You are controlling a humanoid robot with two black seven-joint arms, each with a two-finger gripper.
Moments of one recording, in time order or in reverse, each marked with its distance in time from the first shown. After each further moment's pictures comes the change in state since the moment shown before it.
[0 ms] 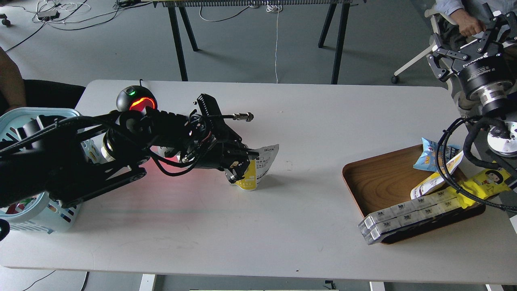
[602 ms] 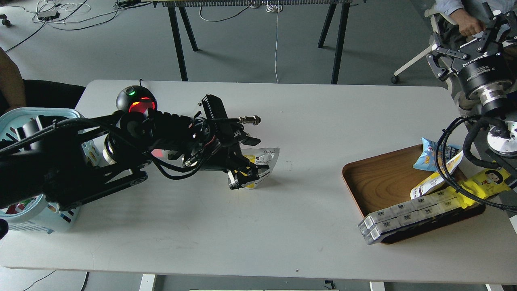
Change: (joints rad) left arm -0.001 -0.006 0.000 -0.053 0.000 0.000 0.044; right arm 0.003 0.000 0.002 0.005 0.005 0.008 0.000
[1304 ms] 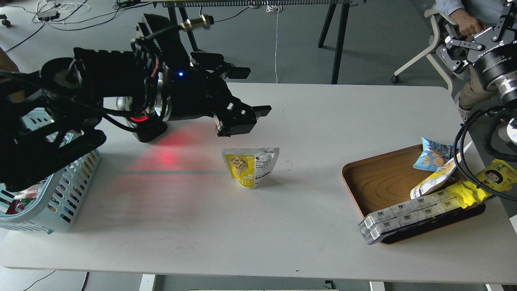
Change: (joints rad) left arm -0.020 0.125 -0.217 -0.150 -0.053 0.000 0.010; right arm 0.035 -0.050 -0.056 -0.003 0.004 0.000 0.000
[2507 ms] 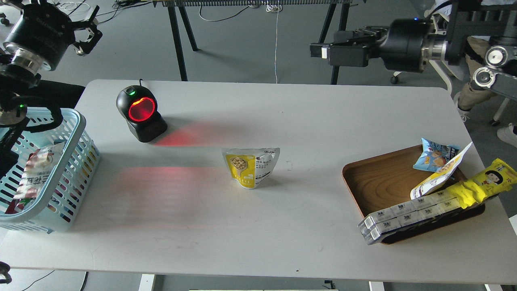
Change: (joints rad) left arm 0.179 0.018 -0.297 0.875 -2.135 0.000 0.009; right arm 0.624 -0.136 -0.545 0.485 -1.487 -0.359 0.000
